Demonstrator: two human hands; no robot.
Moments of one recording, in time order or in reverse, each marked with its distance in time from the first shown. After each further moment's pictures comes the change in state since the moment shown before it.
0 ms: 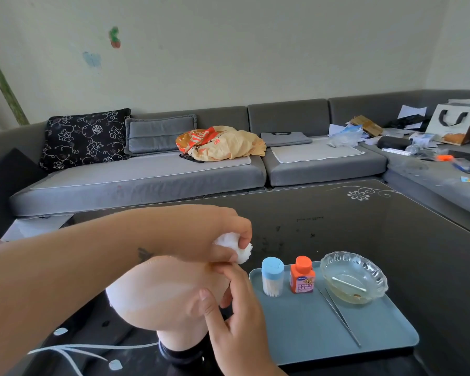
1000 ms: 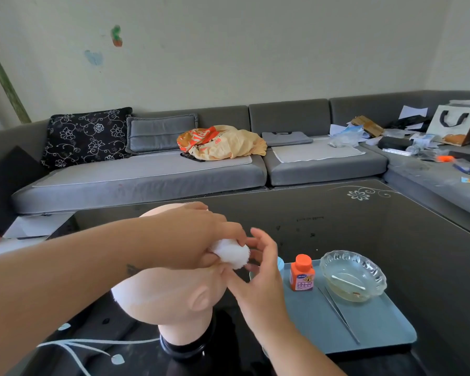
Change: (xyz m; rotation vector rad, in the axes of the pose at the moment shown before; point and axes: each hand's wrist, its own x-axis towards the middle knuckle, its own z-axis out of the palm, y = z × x) left_hand -0.011 -0.016 0.018 0.264 0.203 0.111; right_hand 0.037 0.005 -0.024 0.410 -0.025 0.318
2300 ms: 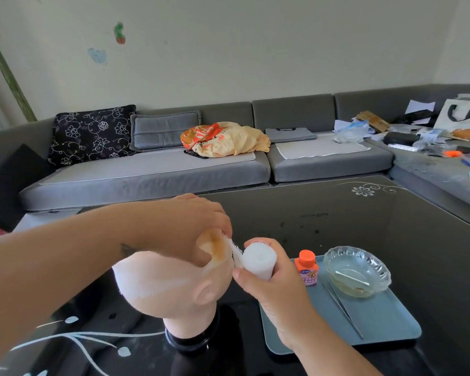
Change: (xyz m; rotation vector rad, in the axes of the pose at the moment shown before) left_hand -0.007 -0.009 -0.009 -0.065 -0.230 -0.141; right_hand -0.004 -0.014 -0.026 0.120 -0.207 0.101
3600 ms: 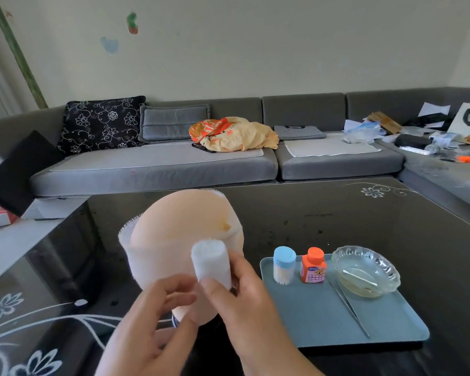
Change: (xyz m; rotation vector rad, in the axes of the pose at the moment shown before) left_hand -0.103 0.114 0.106 -1.075 0.840 -0.631; right_hand -0.033 -0.015 0.062 -0.047 -0.119 0.121
